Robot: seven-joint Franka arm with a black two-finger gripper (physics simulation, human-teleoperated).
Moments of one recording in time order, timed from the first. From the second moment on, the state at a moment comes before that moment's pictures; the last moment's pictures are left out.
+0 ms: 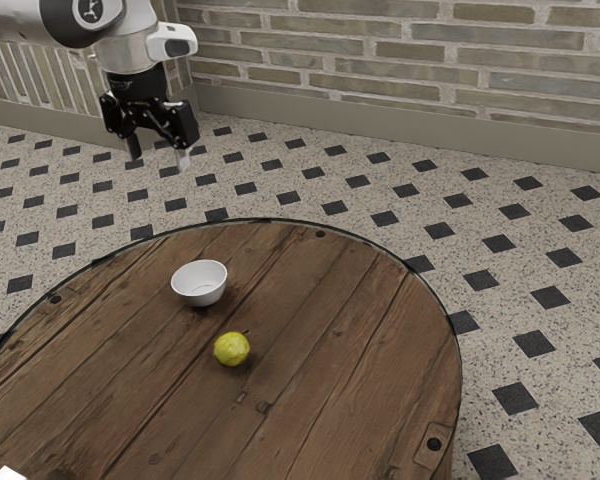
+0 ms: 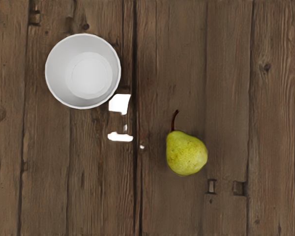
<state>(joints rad) -0.01 0.00 0.01 -1.56 0.02 1.58 -0.04</state>
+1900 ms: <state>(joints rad) 0.04 0.17 -0.11 -2.22 -0.06 2.36 -0.85</state>
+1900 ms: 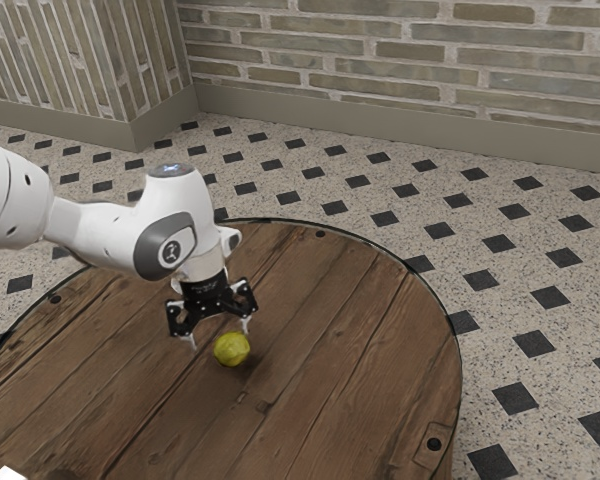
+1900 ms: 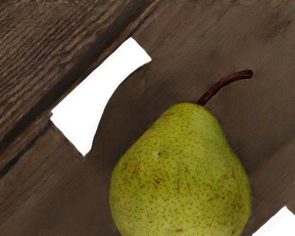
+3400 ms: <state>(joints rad) 0.03 0.31 -0.11 -2.14 -0.01 2.39 -0.76</state>
